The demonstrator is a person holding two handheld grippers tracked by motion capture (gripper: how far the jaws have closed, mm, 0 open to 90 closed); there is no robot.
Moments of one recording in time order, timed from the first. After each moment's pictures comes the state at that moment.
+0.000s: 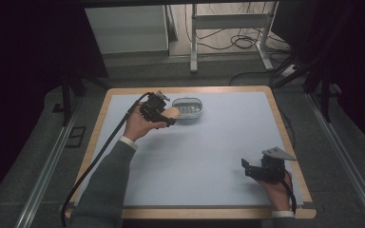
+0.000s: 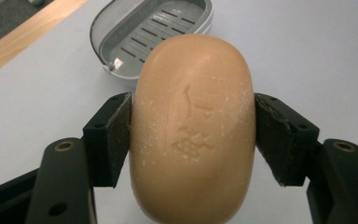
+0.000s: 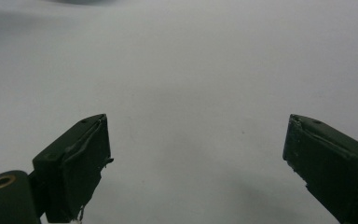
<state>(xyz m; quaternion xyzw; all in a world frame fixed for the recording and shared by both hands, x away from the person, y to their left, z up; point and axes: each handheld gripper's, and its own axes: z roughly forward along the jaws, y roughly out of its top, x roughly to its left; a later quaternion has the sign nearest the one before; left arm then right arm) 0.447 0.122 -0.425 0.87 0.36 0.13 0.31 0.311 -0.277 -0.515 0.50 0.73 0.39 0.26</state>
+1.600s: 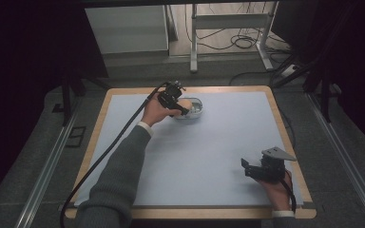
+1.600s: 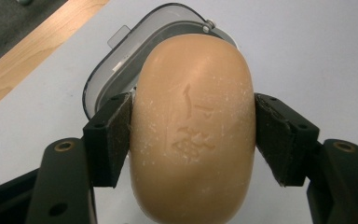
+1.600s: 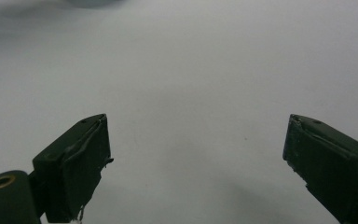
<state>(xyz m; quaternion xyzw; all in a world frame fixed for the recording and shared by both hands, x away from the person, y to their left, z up) 0.516 0.079 -0.438 0.88 0.36 0.11 0.29 0.311 -0.276 -0.514 0.48 0.74 0.39 0.26</state>
